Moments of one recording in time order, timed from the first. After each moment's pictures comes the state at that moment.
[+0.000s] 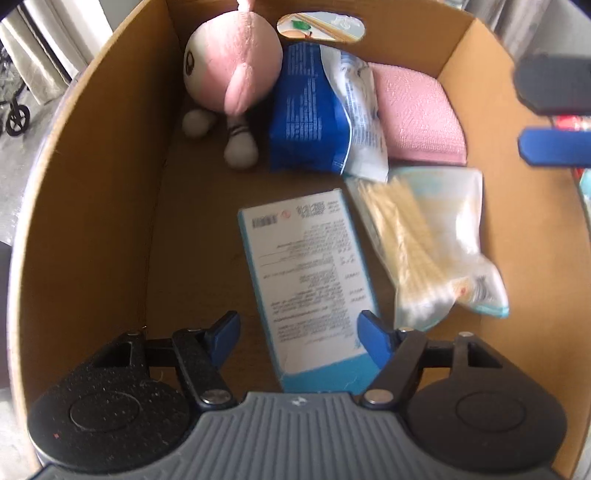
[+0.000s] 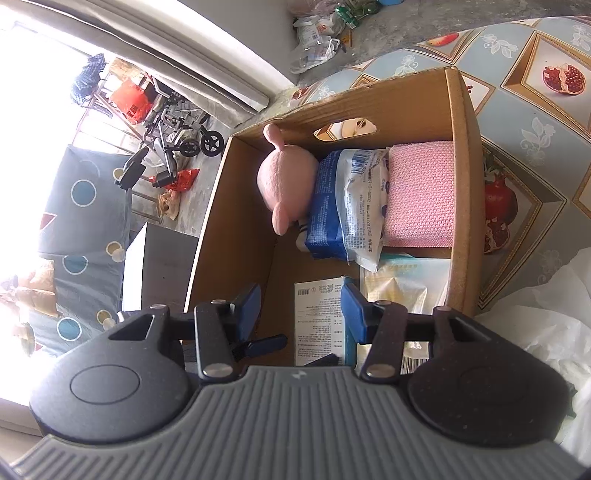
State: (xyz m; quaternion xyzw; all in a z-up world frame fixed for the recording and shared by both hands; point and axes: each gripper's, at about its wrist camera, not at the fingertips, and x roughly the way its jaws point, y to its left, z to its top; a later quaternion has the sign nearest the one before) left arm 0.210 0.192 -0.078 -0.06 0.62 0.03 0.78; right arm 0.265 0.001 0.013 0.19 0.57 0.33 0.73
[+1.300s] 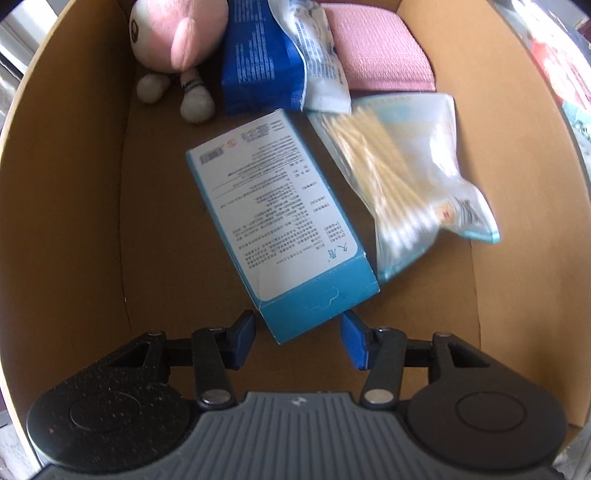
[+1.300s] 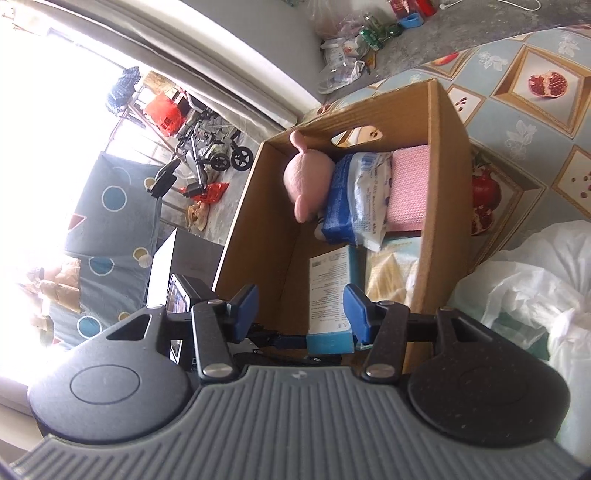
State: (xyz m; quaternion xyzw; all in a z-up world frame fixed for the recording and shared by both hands) left arm 0.181 0.195 -0.063 -0.01 0.68 -0.03 0.74; right arm 0.223 -0.058 0.029 0.22 0.52 0.36 0.74
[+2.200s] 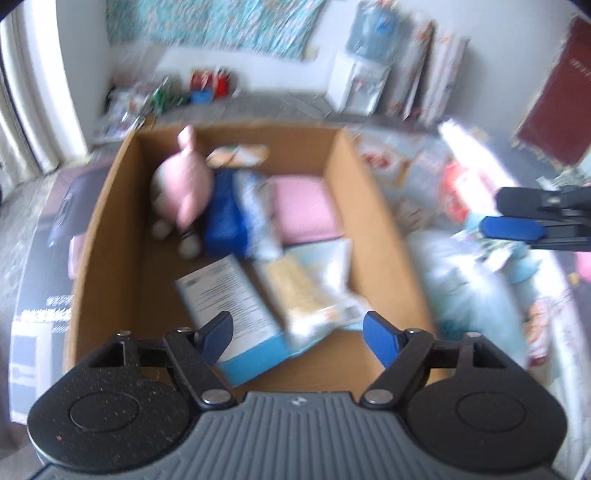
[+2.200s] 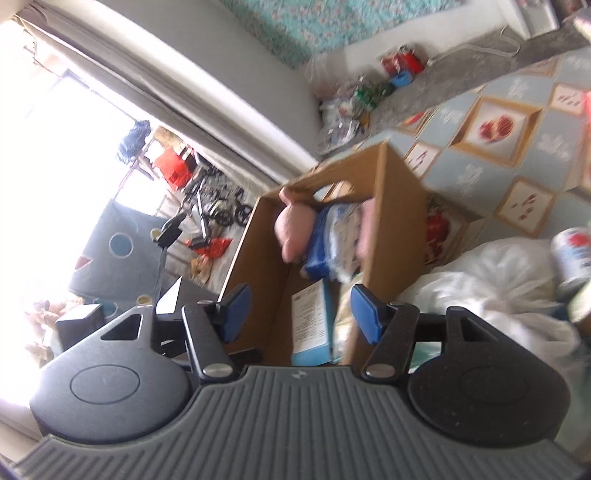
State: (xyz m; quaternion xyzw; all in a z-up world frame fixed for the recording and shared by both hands) left arm 0.121 0.164 0.057 -0.05 0.47 -0.06 0.88; right arm 0.180 -0.148 0.049 0.25 0.43 0.34 0.80
